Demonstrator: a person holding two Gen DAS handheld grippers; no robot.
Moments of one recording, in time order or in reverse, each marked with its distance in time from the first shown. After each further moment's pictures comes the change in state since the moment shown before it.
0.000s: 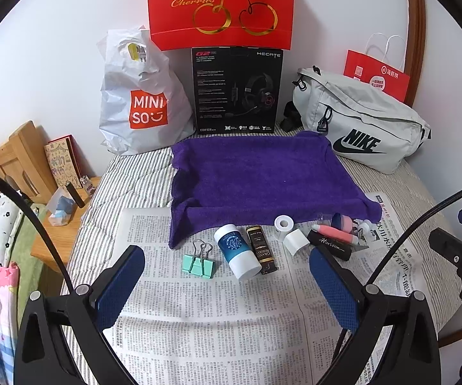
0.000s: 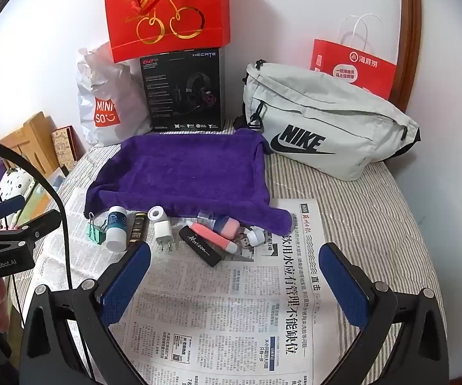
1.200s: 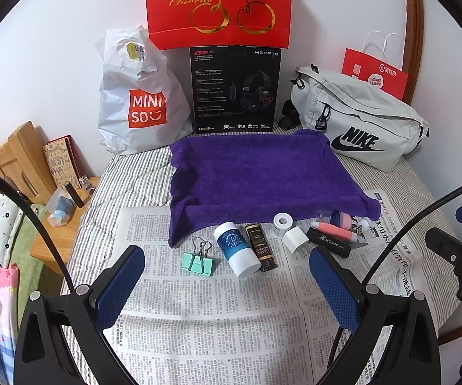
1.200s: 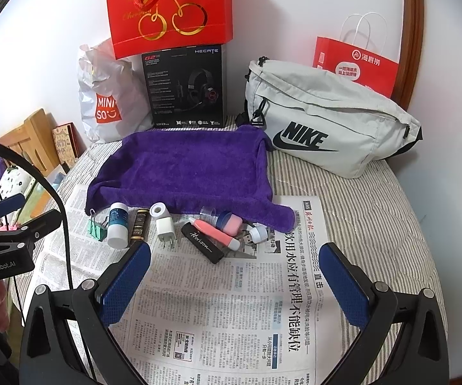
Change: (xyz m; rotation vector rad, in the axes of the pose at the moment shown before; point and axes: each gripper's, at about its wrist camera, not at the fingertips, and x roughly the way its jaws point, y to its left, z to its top) left arm 0.000 -0.001 -0.003 0.003 0.002 -0.007; right arm 0.002 0.004 -0.001 -0.010 0.001 -0.004
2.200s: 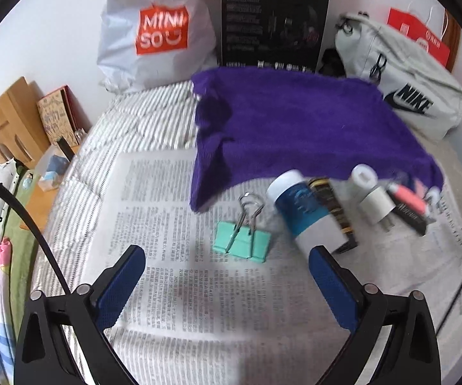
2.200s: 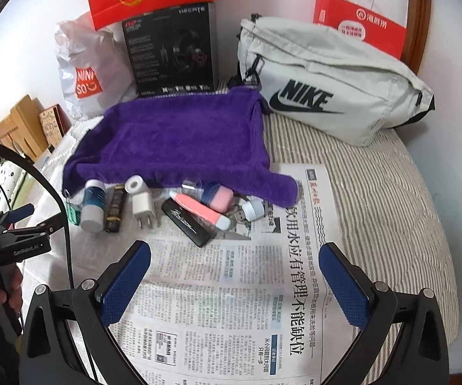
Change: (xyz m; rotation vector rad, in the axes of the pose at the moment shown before) left arm 0.119 0.051 -0.036 -0.035 0.180 0.038; right arm 0.058 -0.012 -0.008 0.040 0.104 0.011
